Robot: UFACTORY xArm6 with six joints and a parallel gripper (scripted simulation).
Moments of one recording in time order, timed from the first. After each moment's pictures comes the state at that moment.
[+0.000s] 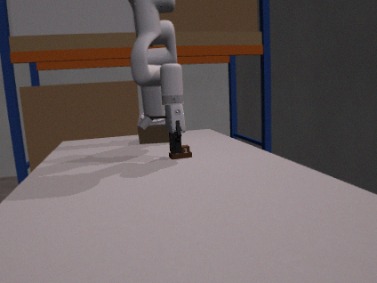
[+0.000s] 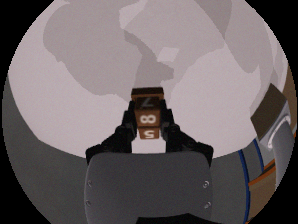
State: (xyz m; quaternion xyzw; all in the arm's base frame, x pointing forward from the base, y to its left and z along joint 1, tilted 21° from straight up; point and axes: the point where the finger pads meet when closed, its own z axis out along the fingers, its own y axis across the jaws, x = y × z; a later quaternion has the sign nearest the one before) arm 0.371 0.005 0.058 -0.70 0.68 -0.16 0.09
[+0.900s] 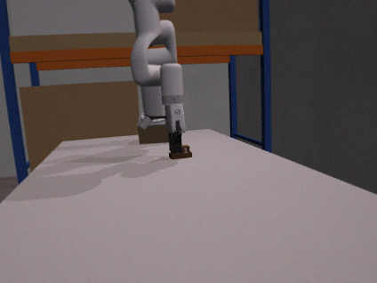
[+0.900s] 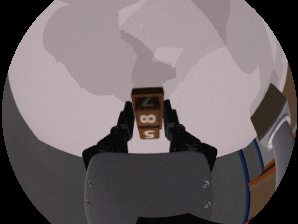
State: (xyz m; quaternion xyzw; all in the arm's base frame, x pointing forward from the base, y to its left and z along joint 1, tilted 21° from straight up) arm 0.371 0.005 0.058 -0.70 0.68 -0.16 0.09
